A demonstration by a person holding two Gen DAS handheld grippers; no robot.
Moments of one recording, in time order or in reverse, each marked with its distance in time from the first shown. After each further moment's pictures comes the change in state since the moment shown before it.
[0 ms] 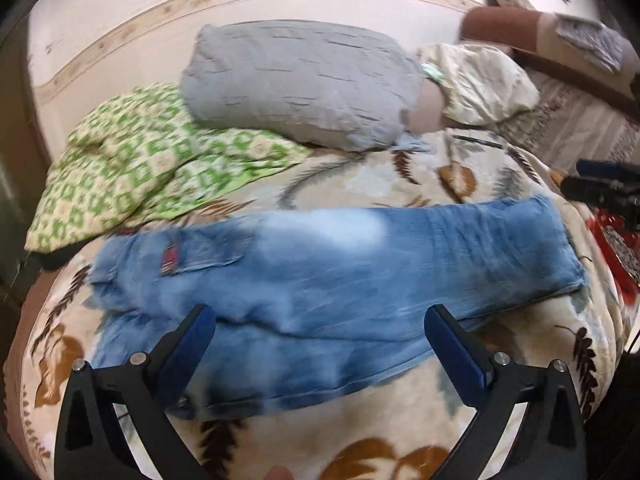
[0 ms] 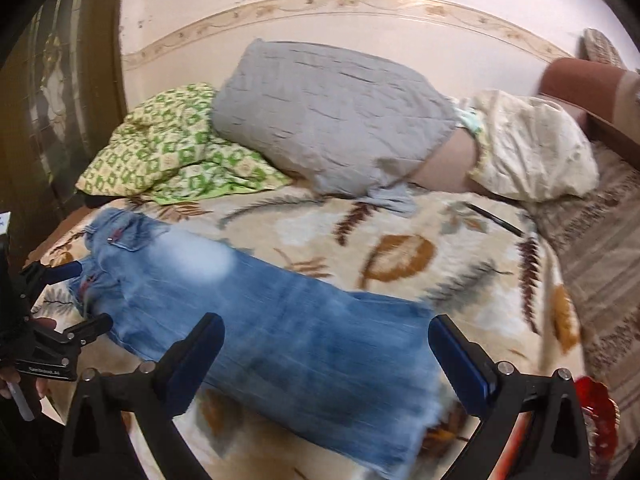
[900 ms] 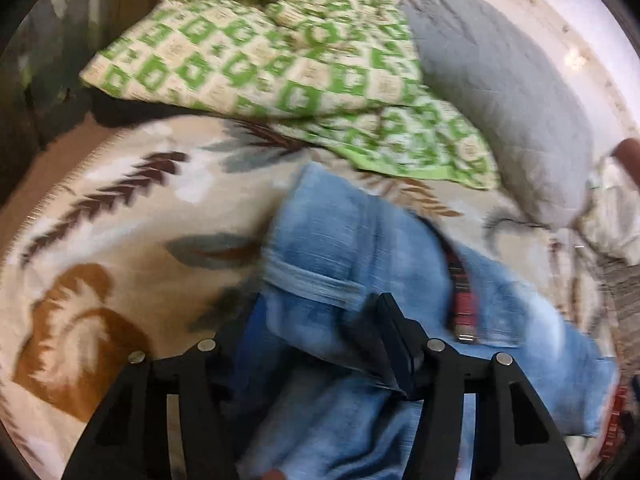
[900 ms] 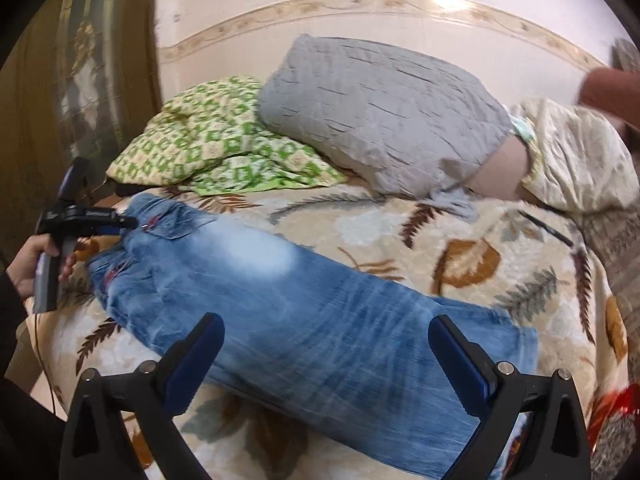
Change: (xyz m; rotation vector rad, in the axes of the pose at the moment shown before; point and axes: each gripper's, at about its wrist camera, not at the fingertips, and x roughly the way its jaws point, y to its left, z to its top) left arm 0.092 0.227 -0.003 -0.538 0.179 0.105; right arm 0.024 0.055 -0.014 -0.073 -0.036 0.101
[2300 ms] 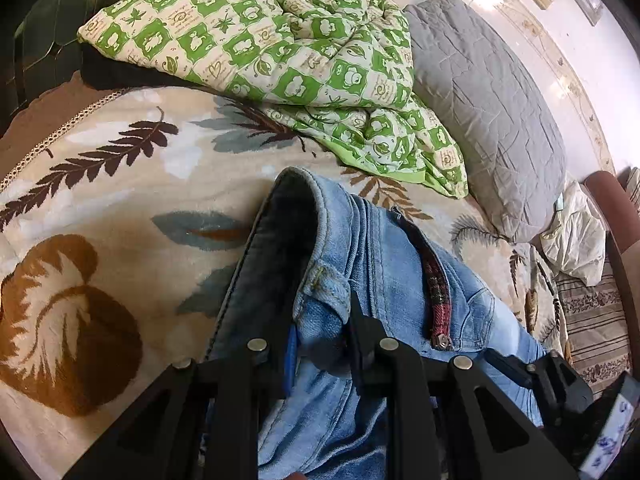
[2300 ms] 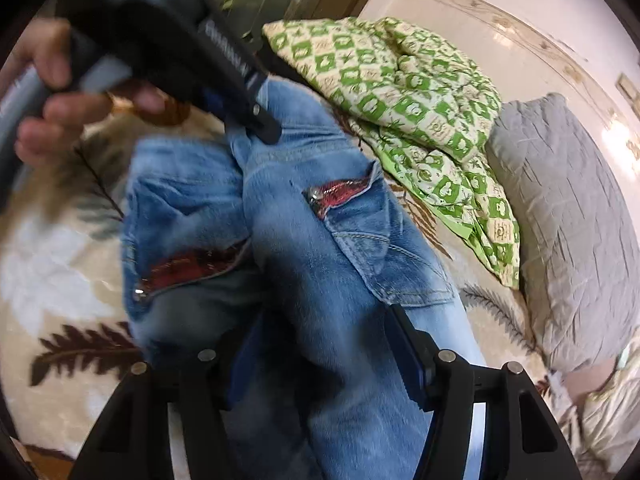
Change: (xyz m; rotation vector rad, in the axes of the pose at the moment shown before) left arm -0.005 0.028 0.000 -0.103 0.054 -0.211; right arm 0.157 0.223 0.022 -0.723 0.127 0.106
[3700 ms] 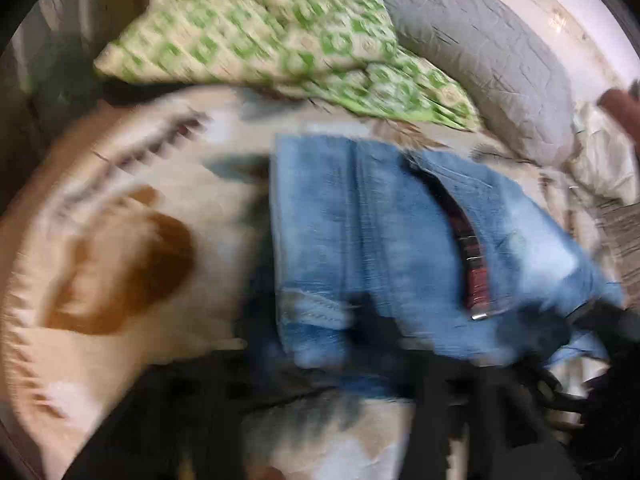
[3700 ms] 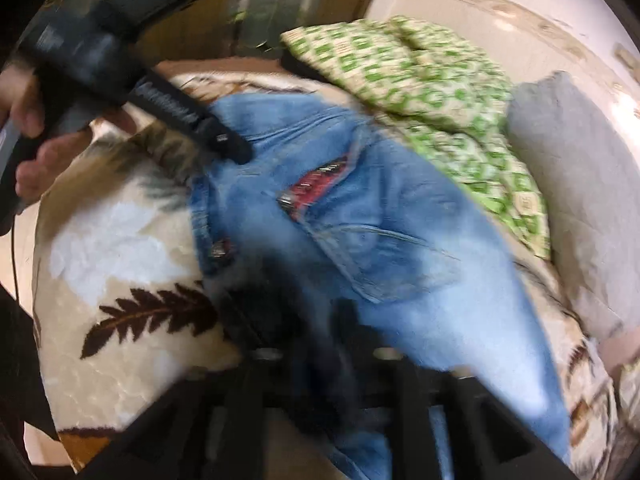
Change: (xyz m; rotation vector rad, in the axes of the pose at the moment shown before) left arm -0.040 -0.012 -0.068 0.215 -0.025 0.303; right arm -0.050 0.011 -0.041 0.142 -0.071 0.065
